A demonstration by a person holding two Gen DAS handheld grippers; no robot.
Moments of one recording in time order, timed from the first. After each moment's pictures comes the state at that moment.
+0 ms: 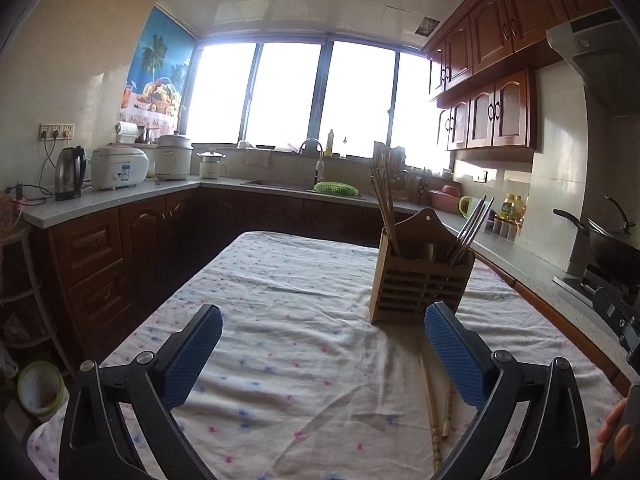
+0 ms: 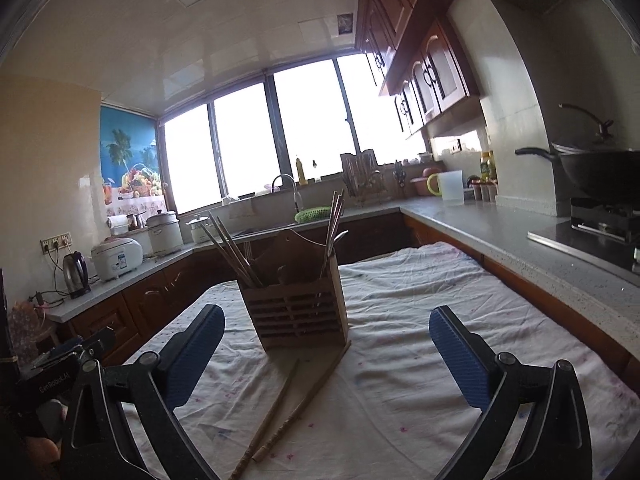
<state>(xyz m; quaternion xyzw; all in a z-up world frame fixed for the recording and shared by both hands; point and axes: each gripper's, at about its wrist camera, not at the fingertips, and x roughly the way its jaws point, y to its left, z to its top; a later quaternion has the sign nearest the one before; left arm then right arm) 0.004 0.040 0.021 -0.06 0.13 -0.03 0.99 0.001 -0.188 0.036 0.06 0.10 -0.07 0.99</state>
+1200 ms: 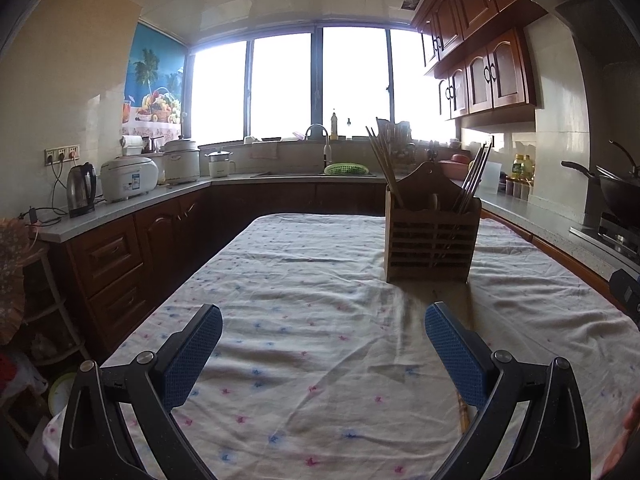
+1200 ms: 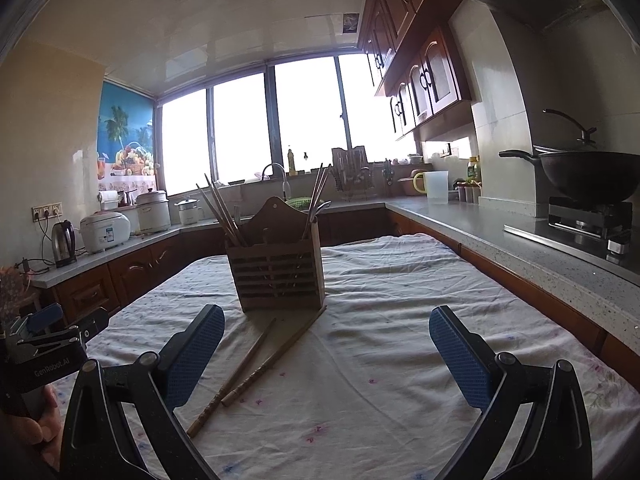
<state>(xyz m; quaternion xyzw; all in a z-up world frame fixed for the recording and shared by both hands) -0.012 0.022 -0.003 0.00 0.16 -0.01 0.99 -0.026 -0.187 0.005 0.05 0.13 -0.09 0.99</state>
